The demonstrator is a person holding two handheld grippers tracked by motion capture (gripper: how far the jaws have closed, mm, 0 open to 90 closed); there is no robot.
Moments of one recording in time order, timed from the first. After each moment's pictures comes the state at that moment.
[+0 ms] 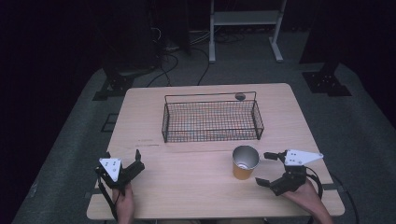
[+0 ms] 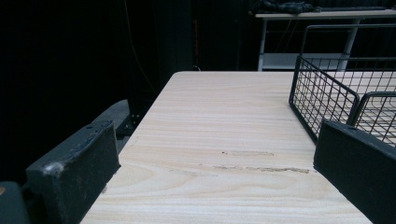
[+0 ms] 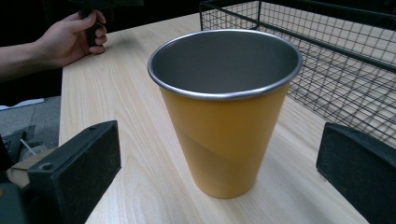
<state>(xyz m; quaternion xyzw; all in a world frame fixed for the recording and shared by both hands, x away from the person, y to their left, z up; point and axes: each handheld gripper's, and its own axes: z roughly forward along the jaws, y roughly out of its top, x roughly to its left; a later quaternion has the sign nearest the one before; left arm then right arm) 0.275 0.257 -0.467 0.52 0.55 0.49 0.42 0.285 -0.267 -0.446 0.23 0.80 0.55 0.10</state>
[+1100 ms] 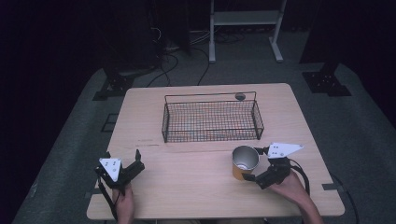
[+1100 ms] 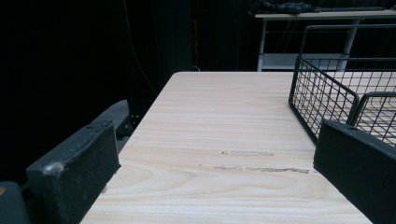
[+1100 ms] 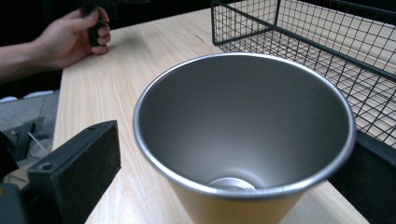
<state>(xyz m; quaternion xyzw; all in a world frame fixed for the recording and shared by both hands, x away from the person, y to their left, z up) 0.275 0.257 -0.468 0.52 0.55 0.49 0.43 0.307 -0.228 -0.440 0.21 0.82 0.53 0.08</state>
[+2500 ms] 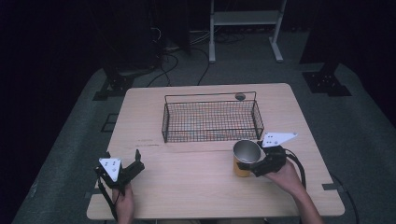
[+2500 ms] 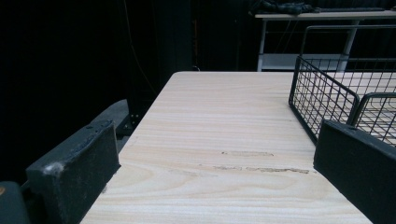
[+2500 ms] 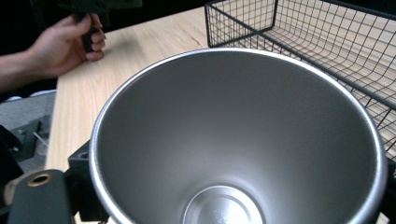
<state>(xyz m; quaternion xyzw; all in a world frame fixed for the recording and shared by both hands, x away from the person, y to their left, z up) 0.276 0.257 -0.468 0.52 0.55 0.49 0.43 0.331 -0.220 -0.422 0.22 0.82 0.52 0.06</state>
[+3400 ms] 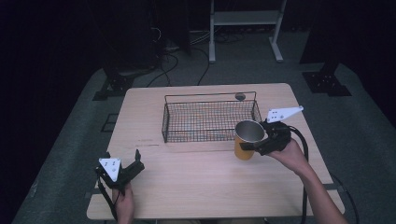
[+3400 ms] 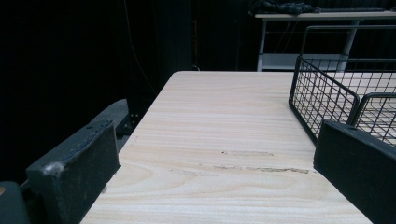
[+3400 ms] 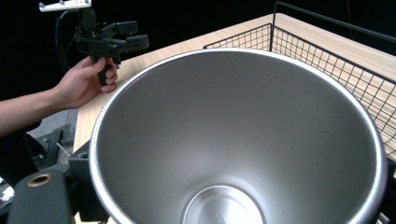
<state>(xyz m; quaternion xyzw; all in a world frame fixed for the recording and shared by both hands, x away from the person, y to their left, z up) 0.275 0.258 -0.467 0.52 0.55 0.49 0.43 0.367 -0.226 -0.364 0.21 0.82 0.53 0.03</state>
